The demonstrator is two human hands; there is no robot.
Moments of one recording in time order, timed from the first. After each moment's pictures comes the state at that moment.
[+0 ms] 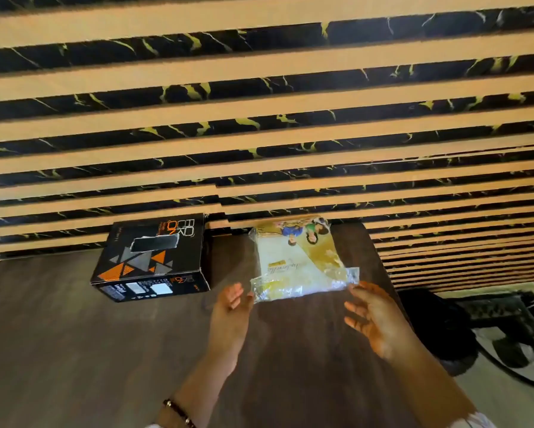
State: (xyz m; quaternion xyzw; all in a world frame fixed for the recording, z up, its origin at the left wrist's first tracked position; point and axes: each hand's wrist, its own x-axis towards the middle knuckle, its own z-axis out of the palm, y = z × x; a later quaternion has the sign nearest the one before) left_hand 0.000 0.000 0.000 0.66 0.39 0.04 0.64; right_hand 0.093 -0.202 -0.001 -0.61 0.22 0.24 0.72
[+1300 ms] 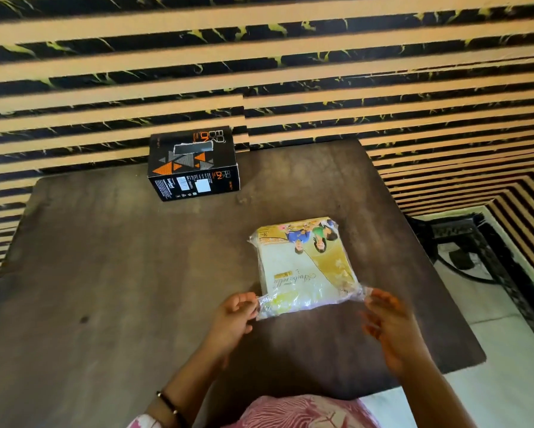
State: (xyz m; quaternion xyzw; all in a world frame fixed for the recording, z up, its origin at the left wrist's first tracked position) left_hand -0.246 0.013 -0.022 0.64 0.36 -0.13 0.67; right_hand -0.194 -0.229 -0.004 -0.69 0.25 0.15 0.66
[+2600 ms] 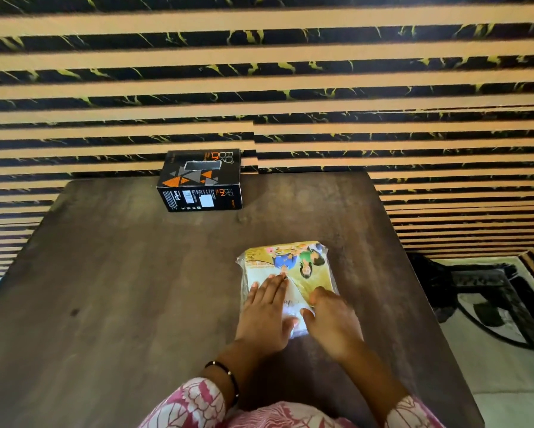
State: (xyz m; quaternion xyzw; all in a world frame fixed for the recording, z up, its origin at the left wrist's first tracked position) left_hand -0.190 -0.055 -0.064 0.99 0.05 -0.05 0.13; right_hand -0.136 -0.191 -0.015 -0.96 -0.18 0.15 0.14
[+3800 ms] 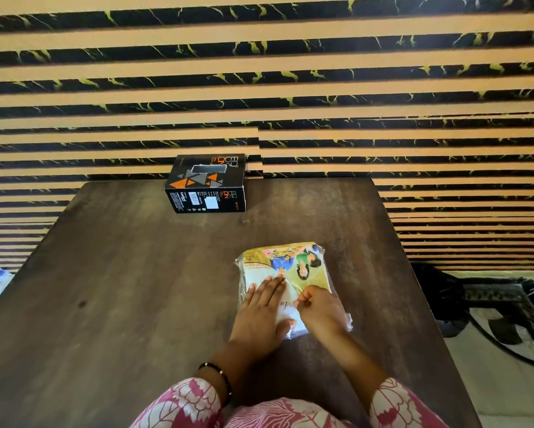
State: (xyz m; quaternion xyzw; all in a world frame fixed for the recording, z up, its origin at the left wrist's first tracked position) left_hand -0.195 -0.056 -0.069 0.99 0.04 -0.03 0.15; right_hand -0.125 -0.179 -0.026 -0.94 -0.08 0.19 0.28
